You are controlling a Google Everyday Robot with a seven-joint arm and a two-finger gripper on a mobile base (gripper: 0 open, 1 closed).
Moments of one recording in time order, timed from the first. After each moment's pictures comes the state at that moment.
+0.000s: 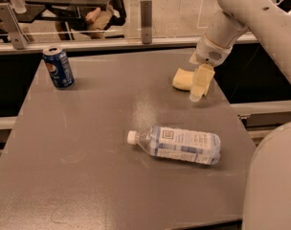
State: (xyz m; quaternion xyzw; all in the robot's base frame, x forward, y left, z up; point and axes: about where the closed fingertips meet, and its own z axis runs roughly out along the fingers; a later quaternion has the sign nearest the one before) arm 0.658 -0.159 0.837 -0.65 0.75 0.07 0.14
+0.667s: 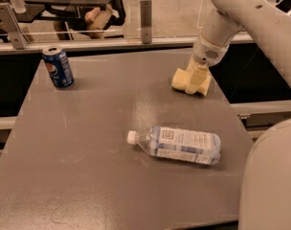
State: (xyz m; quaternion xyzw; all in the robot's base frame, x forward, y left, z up) arm 0.657 -0.153 0.839 -0.65 0.74 0.06 0.13
